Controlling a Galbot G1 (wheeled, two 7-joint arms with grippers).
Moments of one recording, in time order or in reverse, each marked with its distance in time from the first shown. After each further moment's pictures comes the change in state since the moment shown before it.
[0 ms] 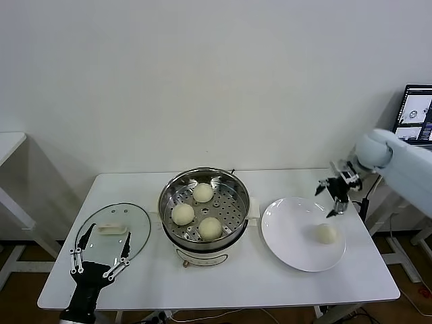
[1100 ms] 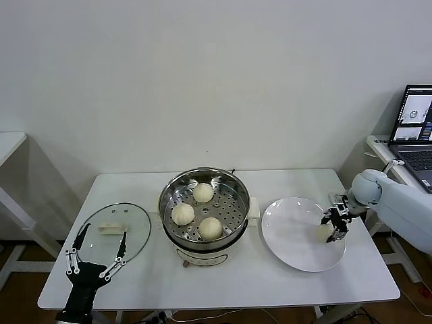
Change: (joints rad) left arm 0.006 -0.008 -0.013 -0.002 0.033 -0.007 -0.023; right arm -0.185 0.038 0.080 -0.089 -0.061 -0.037 0.093
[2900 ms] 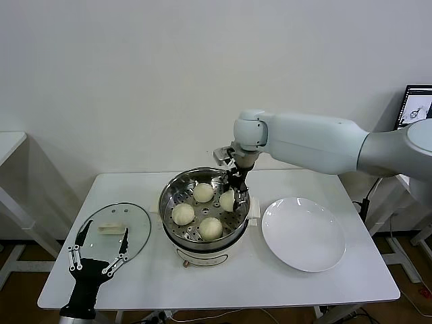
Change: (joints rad) left arm -0.037 0.002 0.016 0.023 0.007 -0.011 -0.013; right arm 0.559 0.550 -0.524 0.172 0.456 -0.222 -0.031
